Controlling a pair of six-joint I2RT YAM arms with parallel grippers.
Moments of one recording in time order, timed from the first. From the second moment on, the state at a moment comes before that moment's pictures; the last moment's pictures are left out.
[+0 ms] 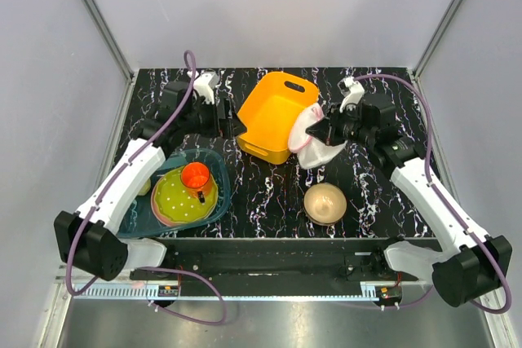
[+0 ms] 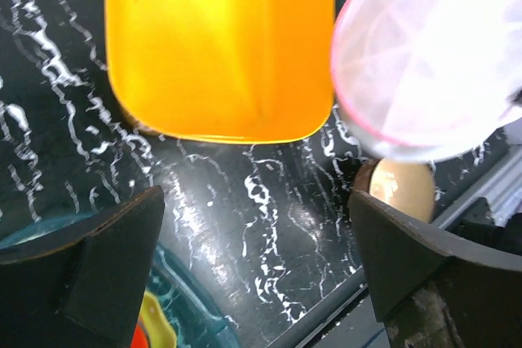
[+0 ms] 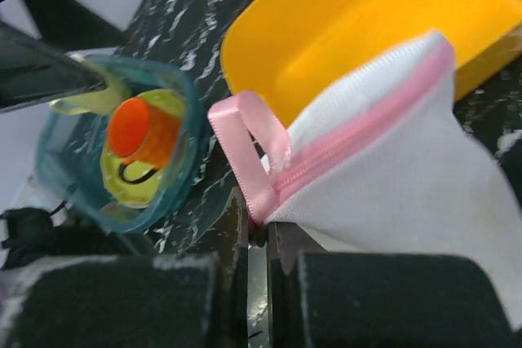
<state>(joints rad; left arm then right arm) -0.36 1.28 1.20 -0.52 0.35 -0.31 0.36 1.14 1.06 -0.31 -0.37 0.35</state>
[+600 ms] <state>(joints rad) -0.80 1.28 1.15 -0.32 0.19 -0.16 0.32 1.23 1.03 -0.26 -0.39 0.84</state>
